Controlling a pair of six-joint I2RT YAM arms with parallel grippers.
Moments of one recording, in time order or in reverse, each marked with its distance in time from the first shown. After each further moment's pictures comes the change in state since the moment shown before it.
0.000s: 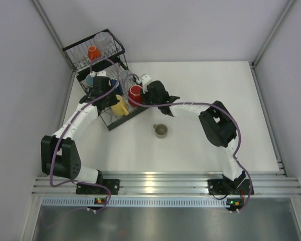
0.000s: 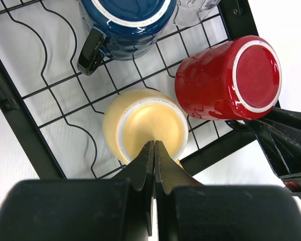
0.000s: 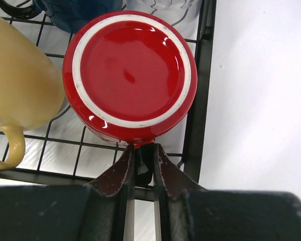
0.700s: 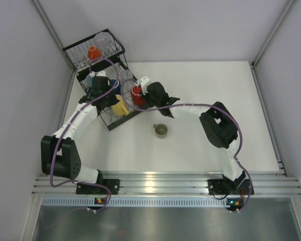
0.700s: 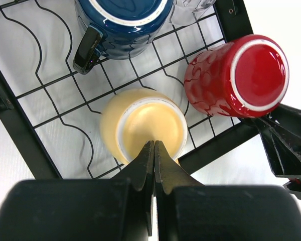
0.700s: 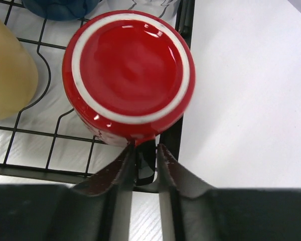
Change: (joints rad) left arm 0.012 -0.006 -0.010 0.012 0.032 -0.010; right arm 0.028 -0.031 -0.040 0.021 0.123 -0.157
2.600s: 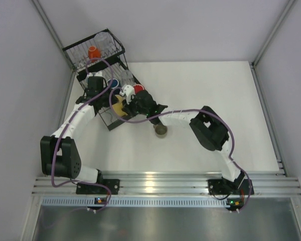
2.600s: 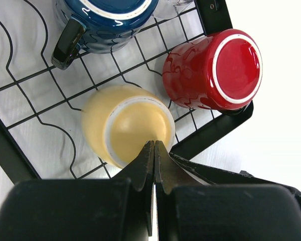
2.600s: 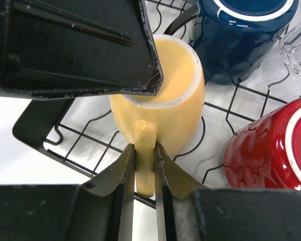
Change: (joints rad) left arm 0.058 0.000 -0.015 0.024 0.156 -0.045; right arm 0.140 0.079 0.059 0.157 -0.263 0.127
